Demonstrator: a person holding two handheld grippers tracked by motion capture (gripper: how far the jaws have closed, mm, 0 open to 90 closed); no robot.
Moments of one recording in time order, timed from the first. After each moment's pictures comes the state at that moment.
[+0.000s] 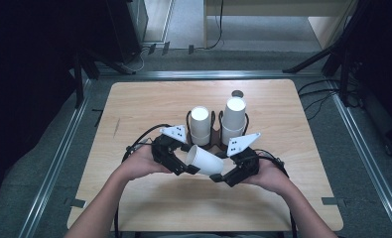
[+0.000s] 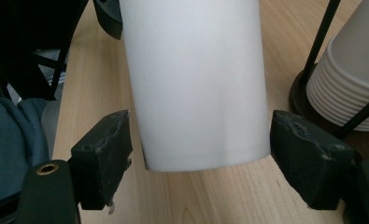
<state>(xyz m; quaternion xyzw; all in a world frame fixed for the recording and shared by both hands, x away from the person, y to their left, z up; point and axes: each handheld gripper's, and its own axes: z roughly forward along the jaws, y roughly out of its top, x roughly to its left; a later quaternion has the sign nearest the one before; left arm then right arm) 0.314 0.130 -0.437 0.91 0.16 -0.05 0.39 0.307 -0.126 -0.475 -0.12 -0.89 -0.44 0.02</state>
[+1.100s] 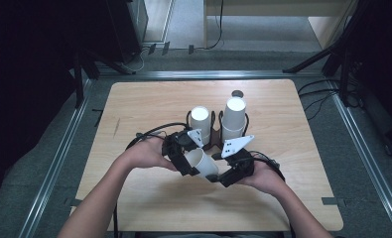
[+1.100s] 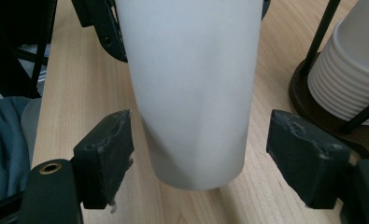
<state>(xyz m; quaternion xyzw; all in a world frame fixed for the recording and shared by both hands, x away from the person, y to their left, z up) 0.322 0.091 -0.430 0.97 0.11 -0.02 0.22 0.307 -0.115 -0.487 -0.13 -0.89 -0.43 0.01</state>
